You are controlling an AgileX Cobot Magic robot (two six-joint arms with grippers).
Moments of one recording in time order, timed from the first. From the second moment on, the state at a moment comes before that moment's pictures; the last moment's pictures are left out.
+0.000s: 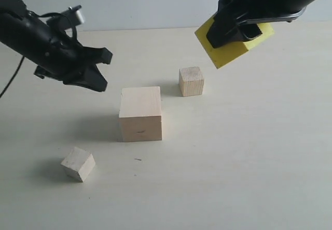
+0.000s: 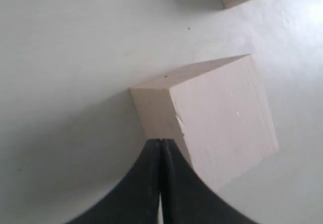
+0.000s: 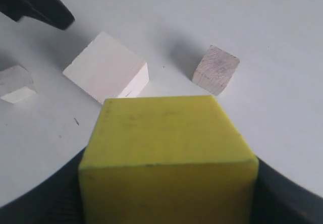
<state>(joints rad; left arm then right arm) -0.29 1.79 -1.16 -0.66 0.78 0.40 0.52 1.37 -1.24 0.16 0.94 -0.24</state>
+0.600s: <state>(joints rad) -0.23 1.47 -1.16 -0.47 0.94 0.32 0.52 1.79 -1.66 0.26 1.21 -0.54</state>
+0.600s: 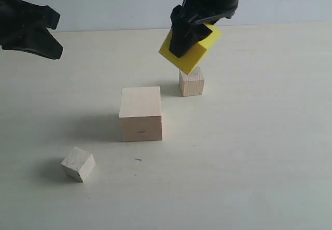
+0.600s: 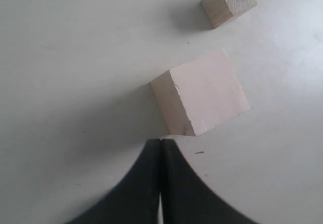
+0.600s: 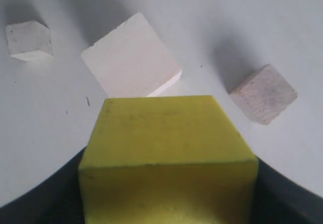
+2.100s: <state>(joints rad) -0.23 1.46 -1.16 -0.43 1.05 0.31 0.68 2.10 -1.90 0.18 1.23 -0.88</state>
